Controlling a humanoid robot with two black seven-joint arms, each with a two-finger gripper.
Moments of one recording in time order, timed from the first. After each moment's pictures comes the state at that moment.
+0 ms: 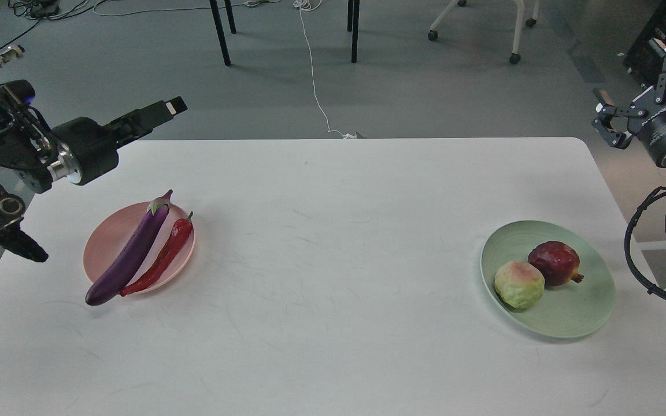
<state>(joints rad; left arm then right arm) -0.78 0.81 -0.55 -1.24 0.92 -0.10 -0.23 0.78 -0.67 0.58 0.71 0.14 0.45 0.36</state>
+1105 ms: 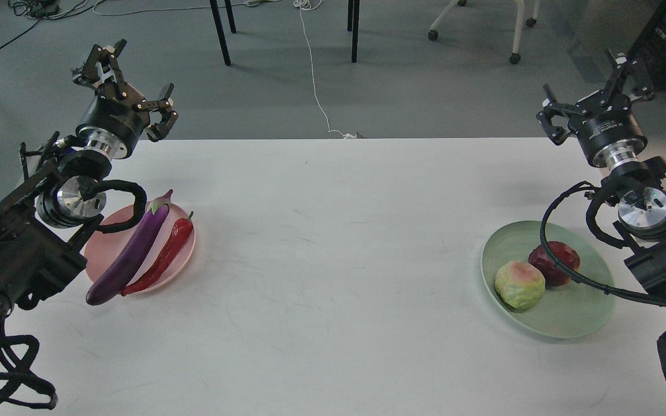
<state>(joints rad) -0.78 0.31 -0.85 -0.65 -0.01 -0.31 -0.30 0.77 -0.34 0.89 0.49 0.15 0.49 0.23</state>
